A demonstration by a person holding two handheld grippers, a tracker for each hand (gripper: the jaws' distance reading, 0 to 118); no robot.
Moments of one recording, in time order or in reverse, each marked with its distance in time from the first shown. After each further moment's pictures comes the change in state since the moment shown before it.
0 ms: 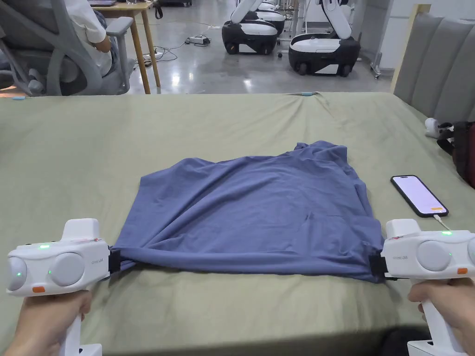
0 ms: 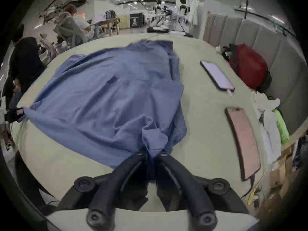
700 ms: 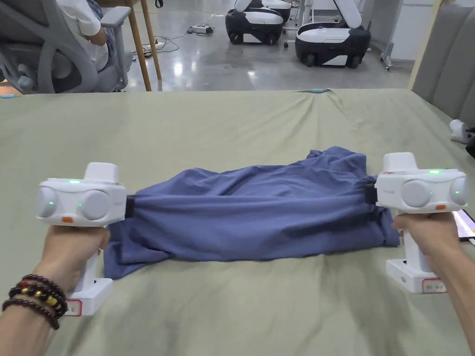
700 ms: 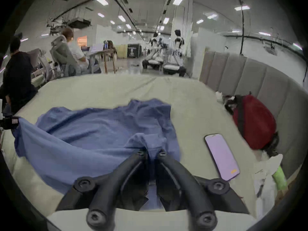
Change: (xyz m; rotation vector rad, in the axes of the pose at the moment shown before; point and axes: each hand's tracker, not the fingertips) left arm 0.035 0.139 -0.118 0.018 0.053 -0.140; right arm -0.010 0.168 -0.107 0.169 -0.094 -0.012
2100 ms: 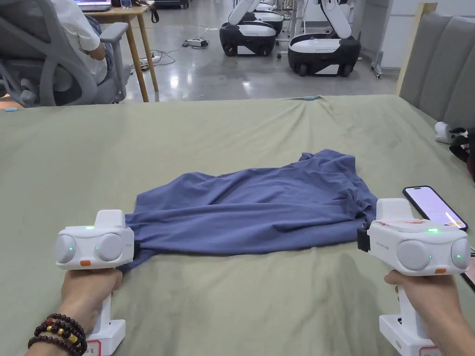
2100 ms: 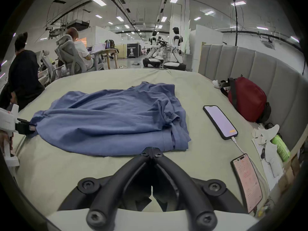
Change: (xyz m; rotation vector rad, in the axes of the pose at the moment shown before) left arm 0.004 -0.068 0.017 -0.027 0.024 0.076; right arm -0.010 -0.089 0.089 0.068 0.031 -0.041
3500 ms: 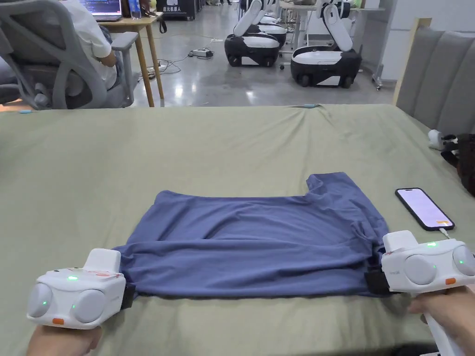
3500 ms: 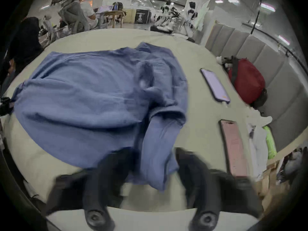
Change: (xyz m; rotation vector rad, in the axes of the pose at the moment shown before) left arm -0.015 -0.092 0.088 -0.026 -0.055 -0.134; right arm 0.022 -0.049 0.030 -0.299 -0.110 0.173
